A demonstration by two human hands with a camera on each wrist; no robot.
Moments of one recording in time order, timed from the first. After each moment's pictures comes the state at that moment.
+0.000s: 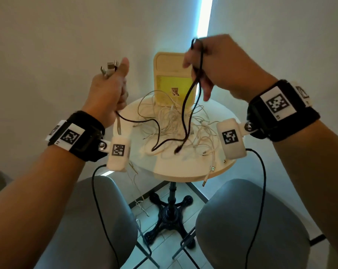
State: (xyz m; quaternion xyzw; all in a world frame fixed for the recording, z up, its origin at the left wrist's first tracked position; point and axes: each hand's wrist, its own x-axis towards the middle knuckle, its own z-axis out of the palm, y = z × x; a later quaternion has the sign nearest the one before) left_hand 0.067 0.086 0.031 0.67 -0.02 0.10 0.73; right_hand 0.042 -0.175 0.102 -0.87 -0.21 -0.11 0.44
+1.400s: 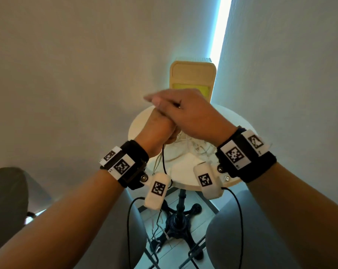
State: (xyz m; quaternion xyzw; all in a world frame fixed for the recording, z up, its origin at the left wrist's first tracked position) left_hand 0.020 0.025 0.003 0.74 -0.08 0.00 0.67; right_hand 0.031 -0.094 0.038 -0.85 -0.33 -0.16 0.39
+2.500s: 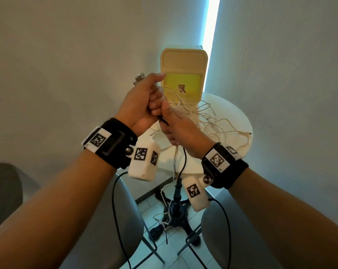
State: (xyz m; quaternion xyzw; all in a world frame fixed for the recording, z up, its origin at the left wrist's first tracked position) left_hand 0.039 0.035 0.021 0.54 -0.03 -0.08 0.84; right_hand 0.026 -0.094 -0.037 -0.72 -0.17 0.07 0.67
